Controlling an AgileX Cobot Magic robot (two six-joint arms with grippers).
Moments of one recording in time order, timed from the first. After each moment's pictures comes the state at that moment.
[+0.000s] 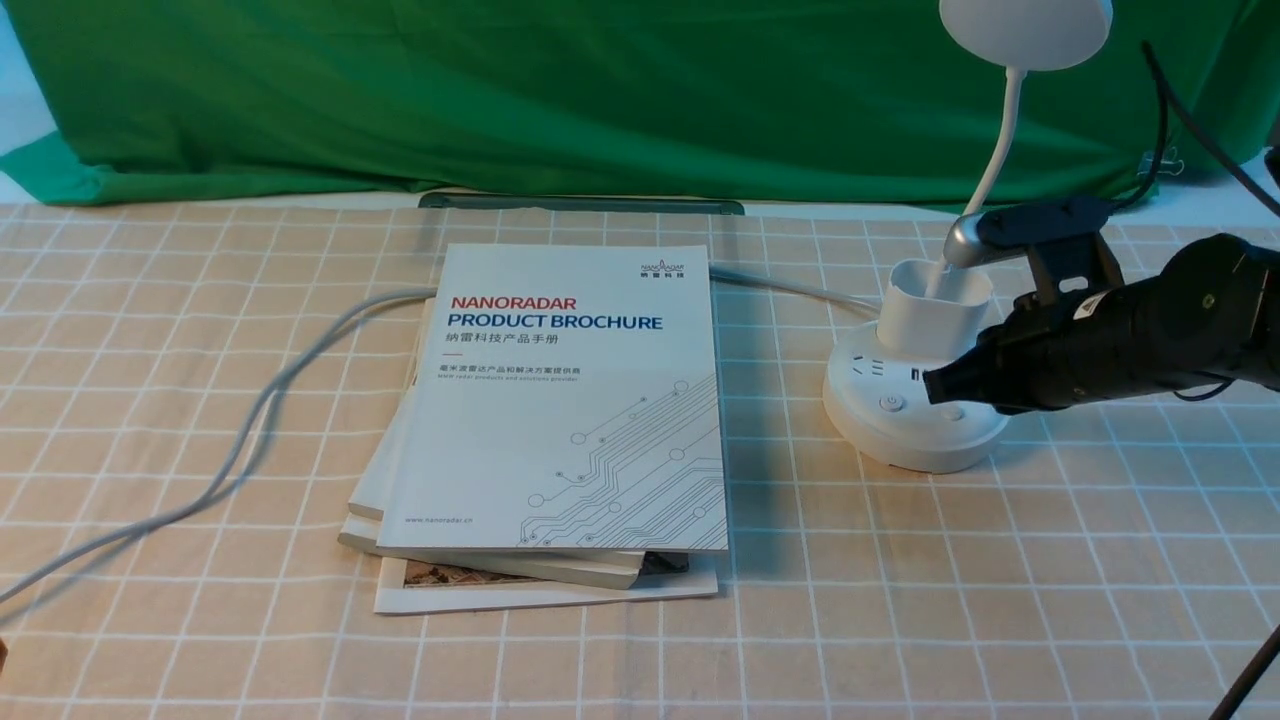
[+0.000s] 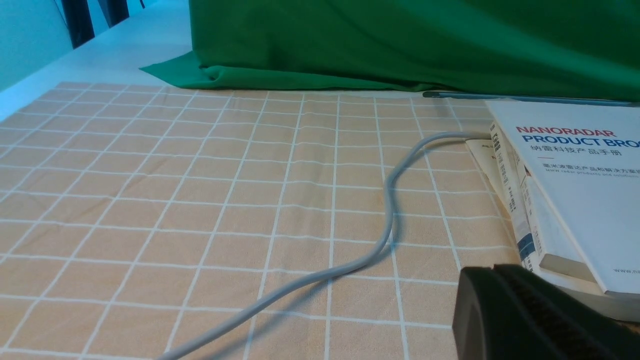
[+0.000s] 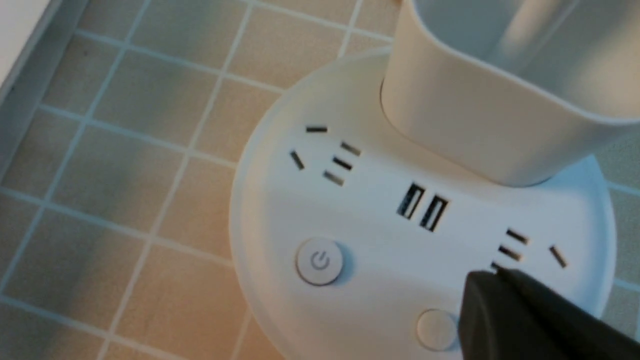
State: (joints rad) right arm 0.22 1.82 -1.06 0.36 0.20 -0.42; left arm 0.03 0.00 0.01 -0.05 0.22 0.03
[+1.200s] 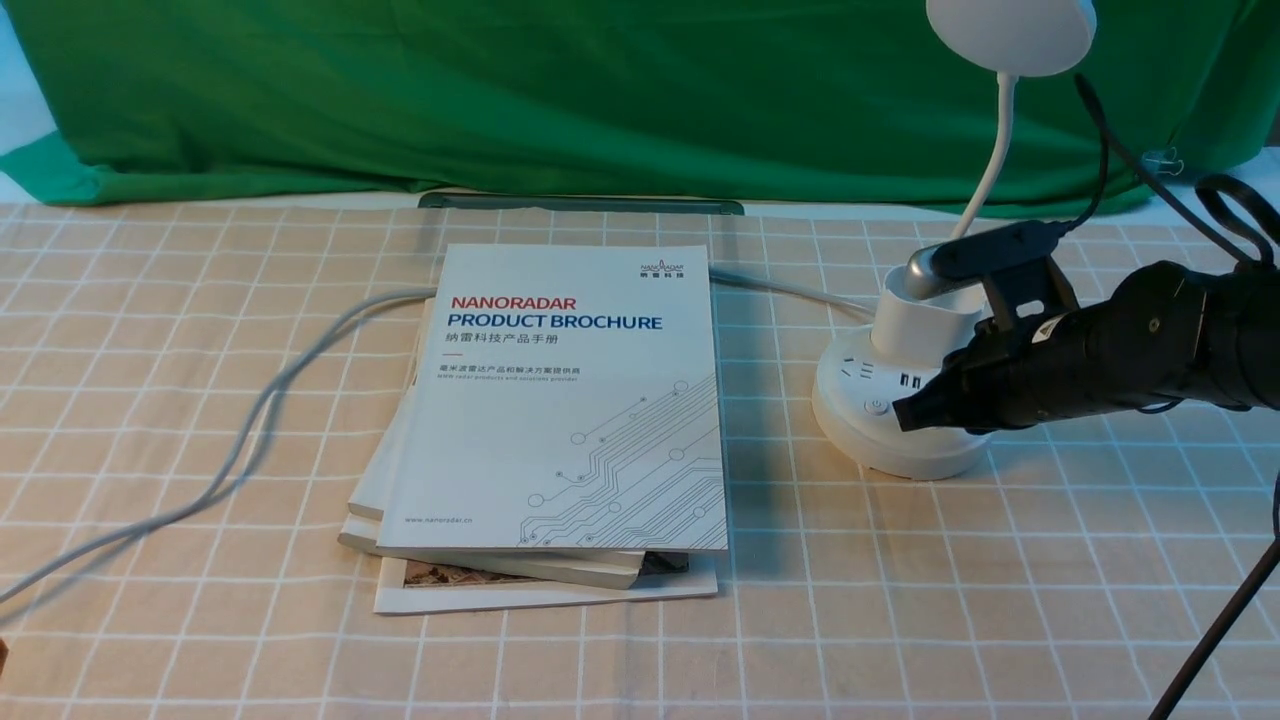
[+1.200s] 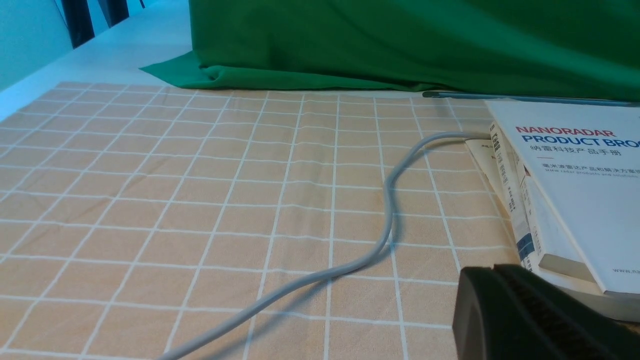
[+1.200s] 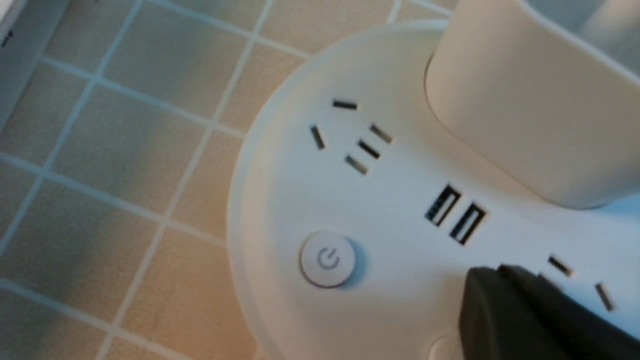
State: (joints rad) right arm 0.26 1.87 -1.06 0.36 0.17 -0.46; left arm 0.03 0.00 0.01 -0.05 0.22 0.03
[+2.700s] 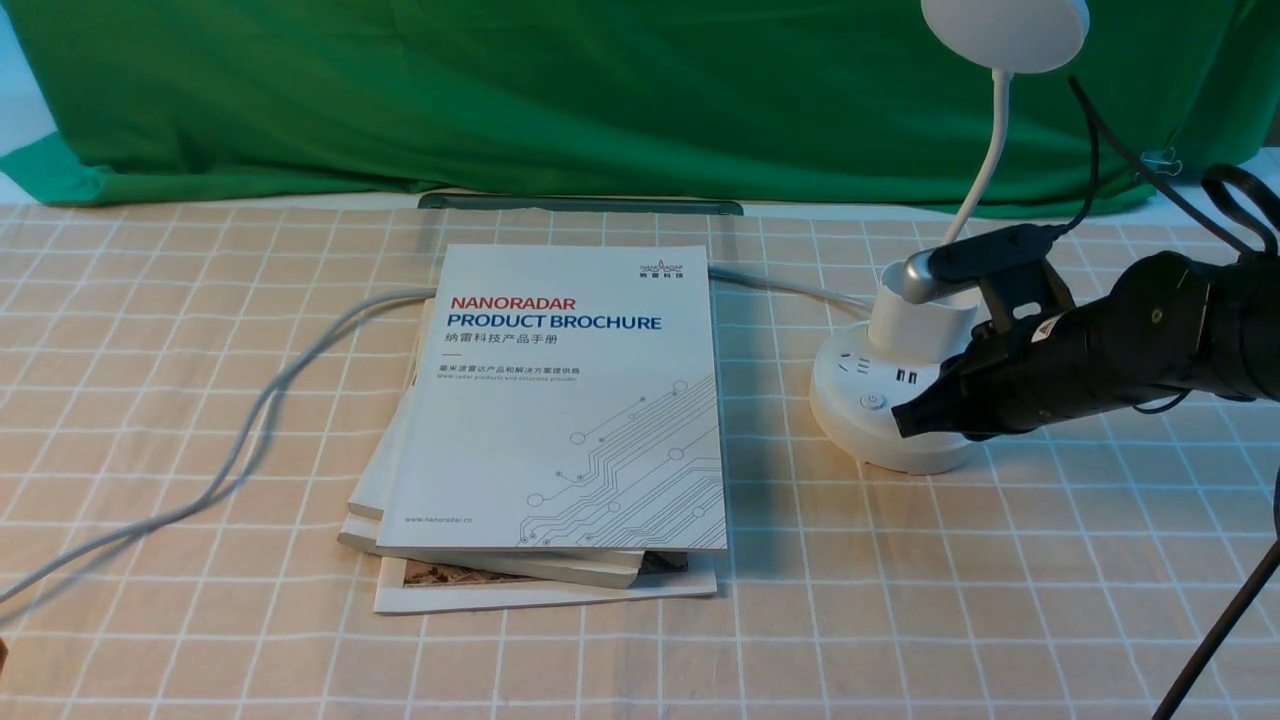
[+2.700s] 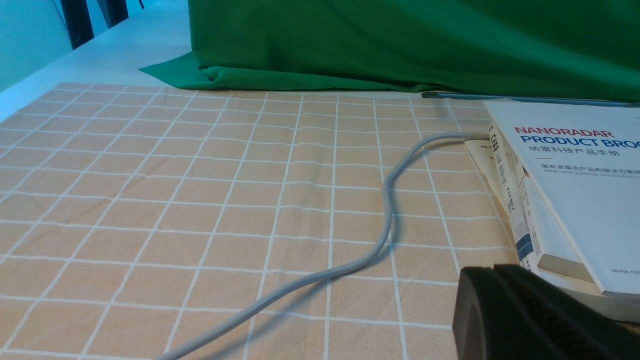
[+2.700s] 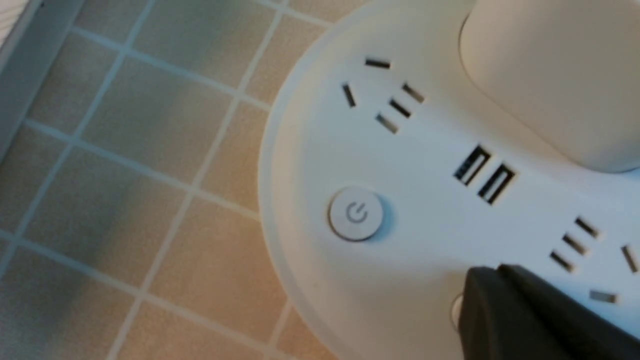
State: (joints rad) right arm 0.26 1.87 -1.08 0.35 0.24 -0.46; left arm 0.03 0.00 0.01 -0.05 0.22 0.03
